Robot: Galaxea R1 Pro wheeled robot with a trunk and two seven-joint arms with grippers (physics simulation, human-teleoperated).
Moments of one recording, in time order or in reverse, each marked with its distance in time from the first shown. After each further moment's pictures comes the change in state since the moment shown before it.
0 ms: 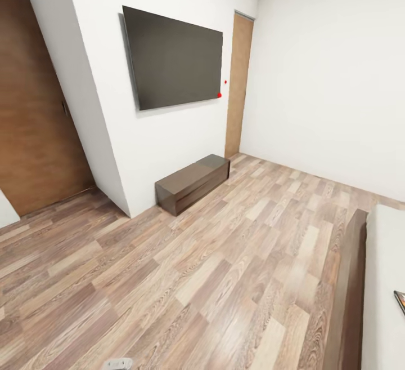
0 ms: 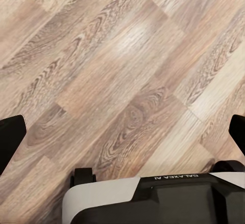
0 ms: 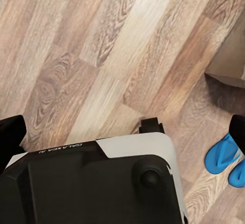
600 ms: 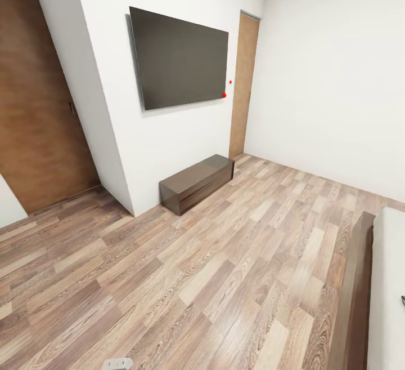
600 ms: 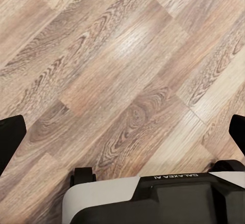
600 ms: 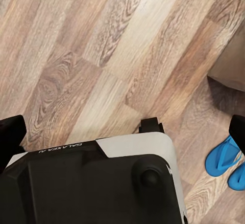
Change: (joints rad) left arm 0.000 0.000 0.000 0.000 -0.001 0.000 0.000; right arm 0.000 0.000 0.000 0.000 0.000 -0.001 0.000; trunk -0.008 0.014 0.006
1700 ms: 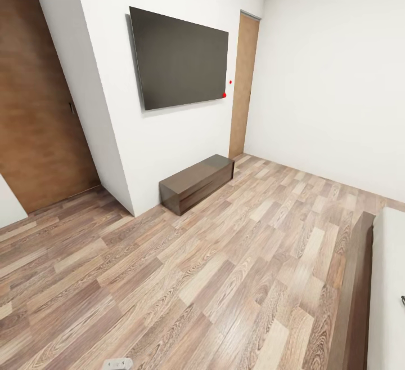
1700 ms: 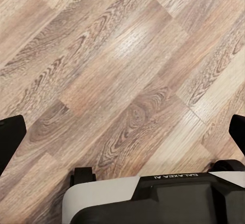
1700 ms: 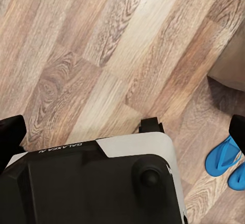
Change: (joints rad) left arm 0.000 0.000 0.000 0.001 0.000 0.000 0.000; right arm 0.000 0.000 0.000 0.000 0.000 0.000 0.000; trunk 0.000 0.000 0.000
